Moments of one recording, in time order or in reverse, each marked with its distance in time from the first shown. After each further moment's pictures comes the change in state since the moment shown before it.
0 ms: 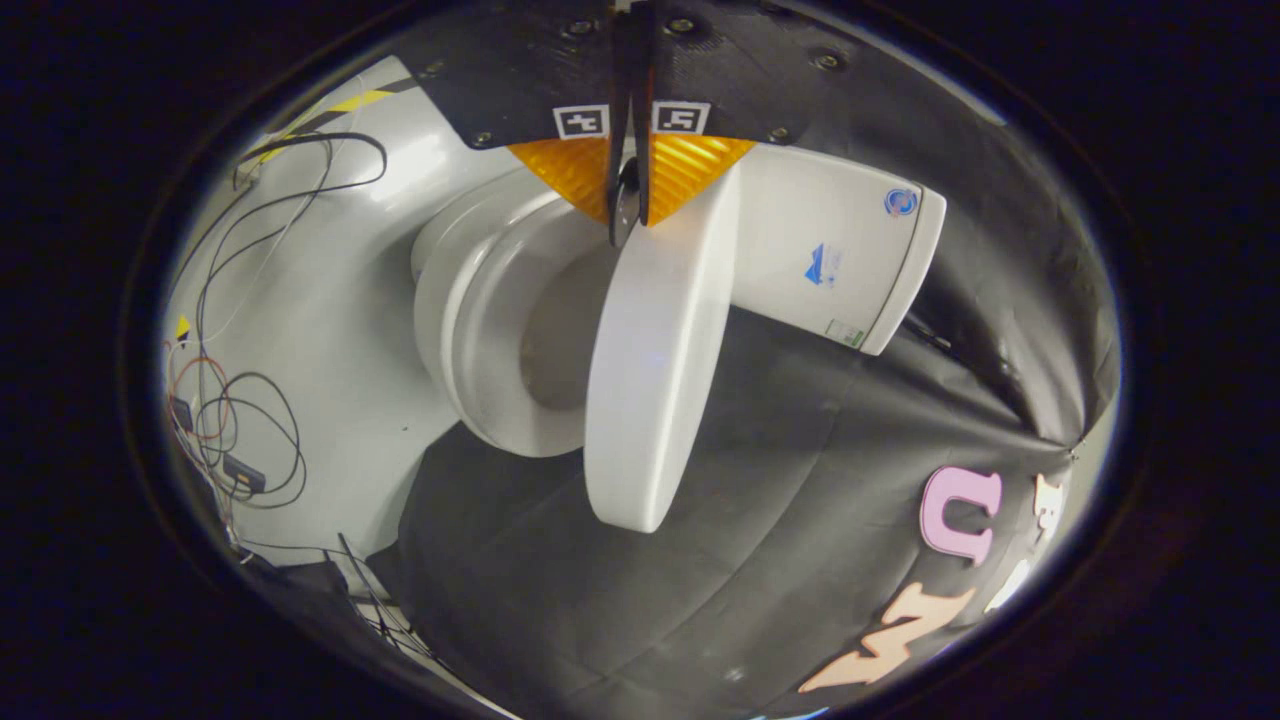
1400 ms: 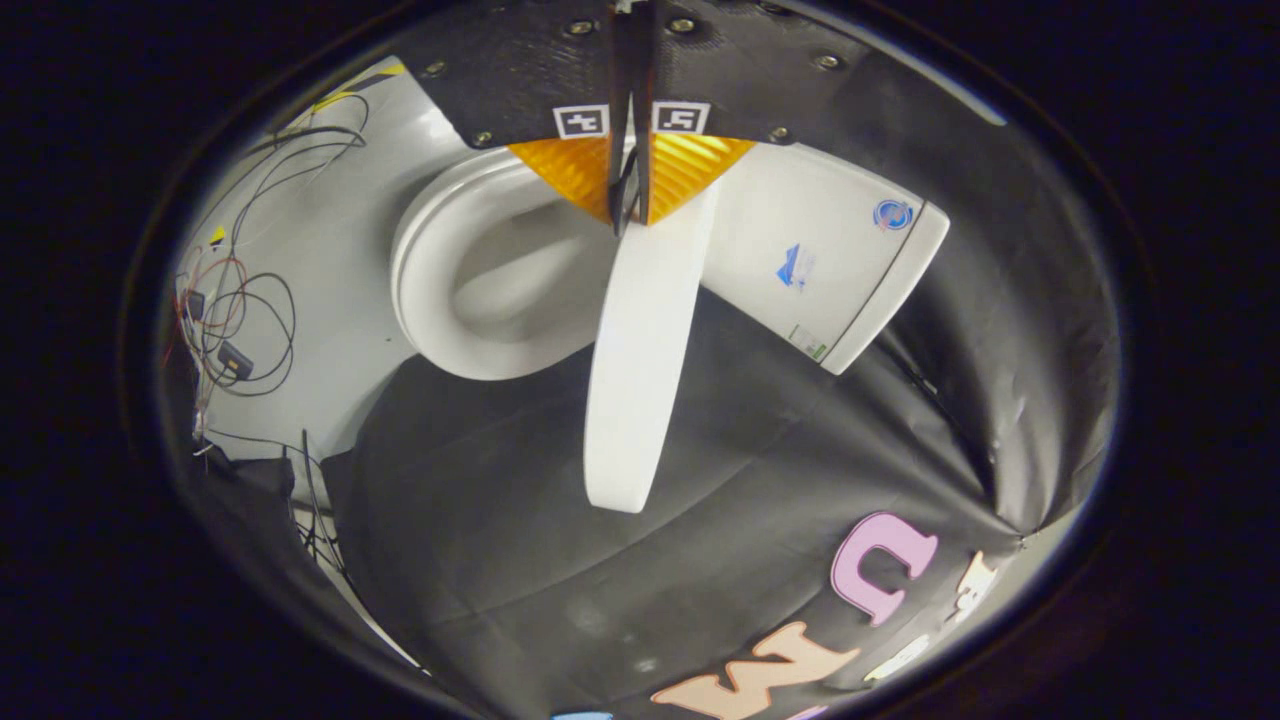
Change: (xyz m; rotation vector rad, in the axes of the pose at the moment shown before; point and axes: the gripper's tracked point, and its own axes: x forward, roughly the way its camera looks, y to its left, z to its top) arm -0.011 0.042 0.011 -0.239 -0.127 -0.034
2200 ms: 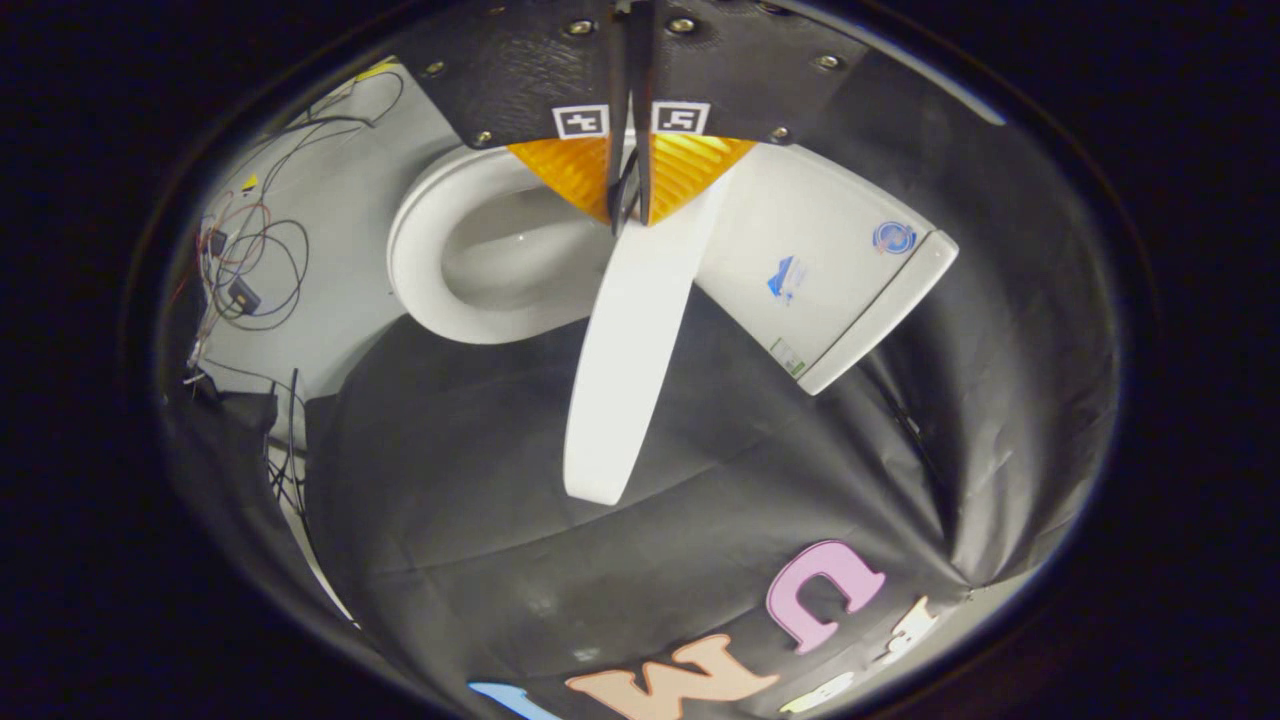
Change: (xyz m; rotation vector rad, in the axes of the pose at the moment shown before) arm 0.000 0.006 -0.001 -0.228 -0.058 -0.006
